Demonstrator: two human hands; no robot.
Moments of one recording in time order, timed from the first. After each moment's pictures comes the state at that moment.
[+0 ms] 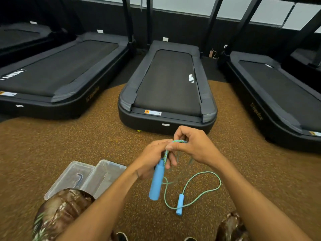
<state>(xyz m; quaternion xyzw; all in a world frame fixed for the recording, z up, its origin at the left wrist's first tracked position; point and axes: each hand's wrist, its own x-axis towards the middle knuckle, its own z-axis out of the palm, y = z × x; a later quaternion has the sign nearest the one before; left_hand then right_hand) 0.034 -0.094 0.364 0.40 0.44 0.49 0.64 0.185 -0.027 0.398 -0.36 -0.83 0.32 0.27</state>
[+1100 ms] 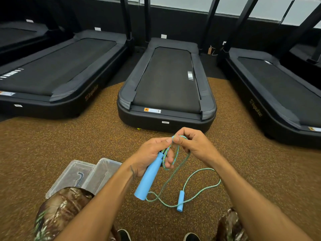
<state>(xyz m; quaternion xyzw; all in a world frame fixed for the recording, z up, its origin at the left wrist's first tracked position) 0.022 -0.109 0.374 0.39 0.35 0.48 0.70 0.189 -0.031 0.383 -0.35 -0.71 0.52 0.31</state>
